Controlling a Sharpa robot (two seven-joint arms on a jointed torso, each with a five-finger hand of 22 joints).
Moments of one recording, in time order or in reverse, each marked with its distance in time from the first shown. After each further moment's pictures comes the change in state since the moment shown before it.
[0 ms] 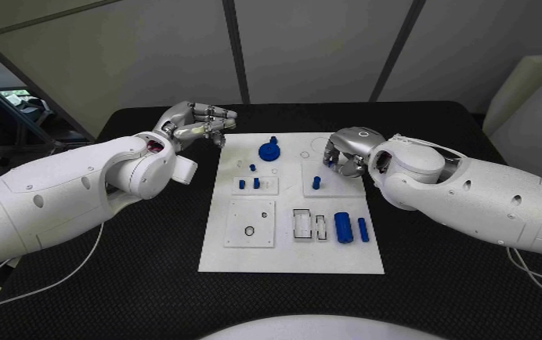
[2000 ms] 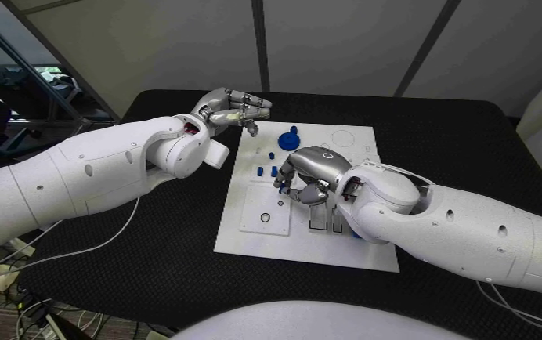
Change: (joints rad) left arm -0.001 0.052 0.000 -0.015 0.002 0.023 -0.021; left_hand -0.001 0.001 -0.020 -0.002 0.000 -0.020 0.005 0.000 -0.005 -0.021 0.007 0.012 0.002 -0.010 0.010 -0.008 -0.017 0.000 -0.004 0.004 -0.012 -0.007; right arm -0.068 0.145 -0.030 0.164 0.108 -0.092 0.072; right_hand -0.052 -0.013 0.004 -0.004 0.010 0.000 0.000 -0.010 -0.003 0.028 -0.021 -0.019 -0.010 0.000 0.000 0.016 0.019 0.000 0.007 0.000 0.012 0.022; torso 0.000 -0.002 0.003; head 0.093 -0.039
